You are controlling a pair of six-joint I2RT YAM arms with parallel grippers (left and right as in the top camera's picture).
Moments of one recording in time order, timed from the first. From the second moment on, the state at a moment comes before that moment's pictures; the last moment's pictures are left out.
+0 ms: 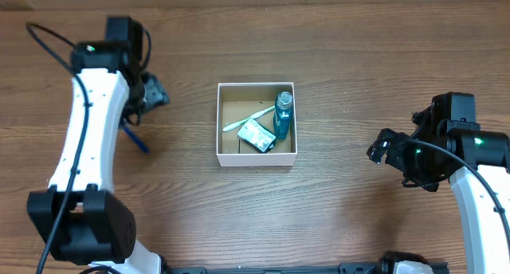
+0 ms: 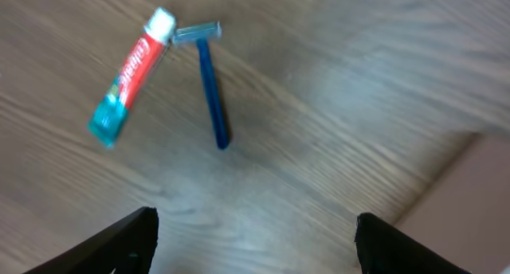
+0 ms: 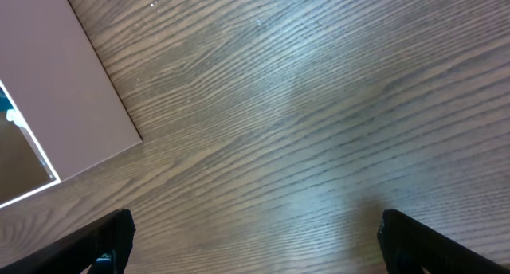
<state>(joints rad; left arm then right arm) 0.00 1.77 1.59 -1.26 -0.18 -0.57 -0.13 1.21 1.10 -1.27 -0.22 0.33</state>
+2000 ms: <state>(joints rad) -0.56 1.96 1.88 -1.21 -0.04 -0.09 -0.13 1.21 1.10 -1.27 -0.20 0.33</state>
